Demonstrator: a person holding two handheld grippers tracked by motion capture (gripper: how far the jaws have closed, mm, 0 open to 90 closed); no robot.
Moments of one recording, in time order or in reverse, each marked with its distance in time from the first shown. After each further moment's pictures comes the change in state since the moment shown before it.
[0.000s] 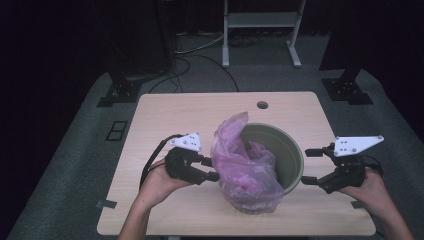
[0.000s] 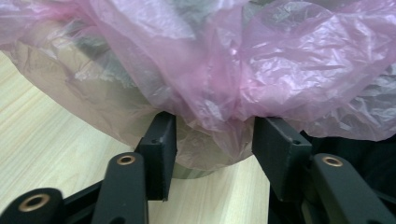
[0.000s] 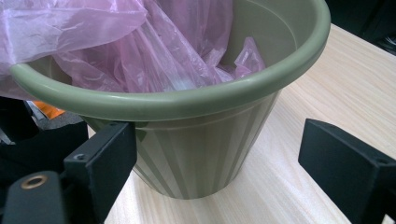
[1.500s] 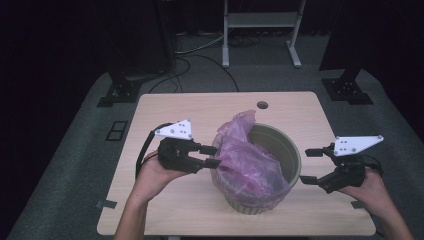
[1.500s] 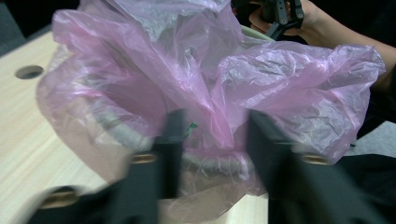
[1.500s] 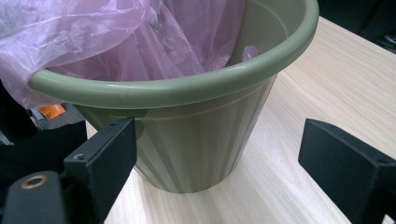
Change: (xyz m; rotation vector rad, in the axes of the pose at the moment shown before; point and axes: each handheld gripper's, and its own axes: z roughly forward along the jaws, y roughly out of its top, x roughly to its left) left arm -0.004 0.024 -0.028 -0.122 -0.004 0.038; right arm -0.001 -0.001 0.000 0.004 -0.004 0.006
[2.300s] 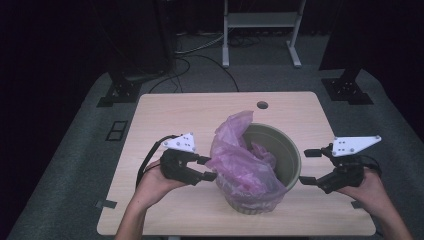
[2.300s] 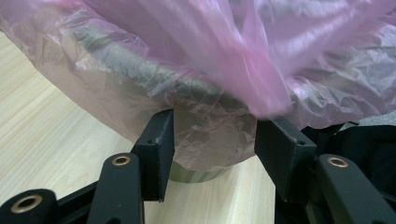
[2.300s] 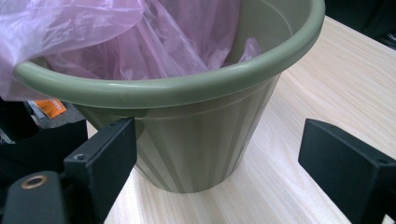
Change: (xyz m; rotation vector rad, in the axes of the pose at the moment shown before) left arm 0.003 -0.034 0.015 0.089 0.021 -0.017; right arm 0.000 0.000 0.003 0.006 0.006 0.001
